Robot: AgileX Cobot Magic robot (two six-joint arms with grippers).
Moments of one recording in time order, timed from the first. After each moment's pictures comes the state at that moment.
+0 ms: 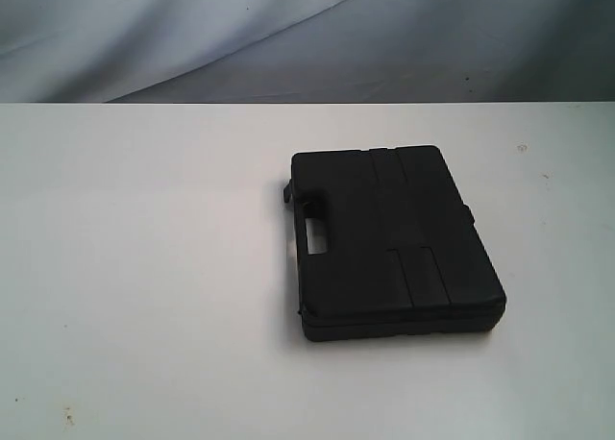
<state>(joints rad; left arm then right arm) -0.14 0.52 -0.62 -0.46 0.45 0.17 0.23 0.01 0.00 0.04 0.09 -0.07</state>
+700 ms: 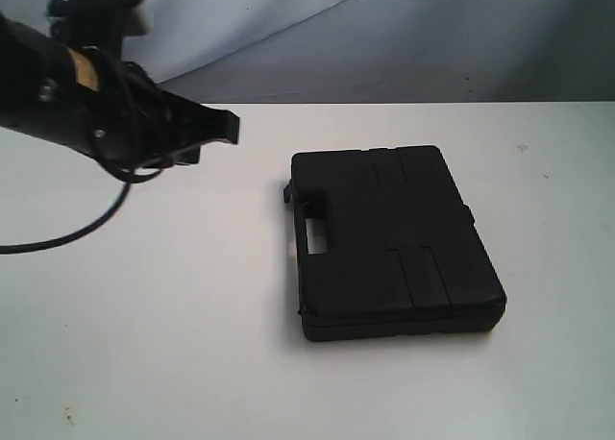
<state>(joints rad) -0.55 1.47 -1.10 0.02 0.61 -0.36 0.23 0.01 0.00 0.04 0.09 -0.07</state>
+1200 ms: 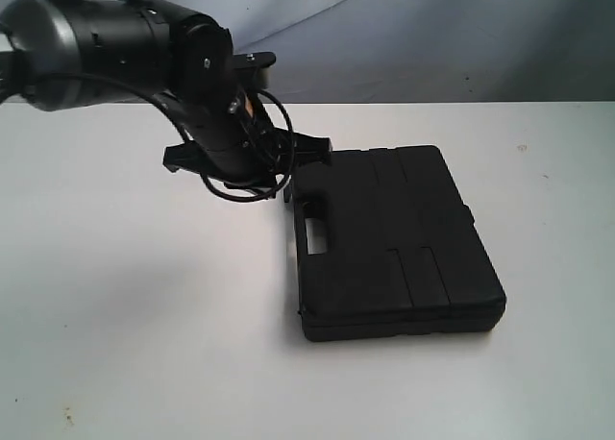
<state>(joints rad) -0.61 1.96 -1.49 0.01 0.79 -0.51 0.23 0.01 0.00 0.04 0.09 -0.07</state>
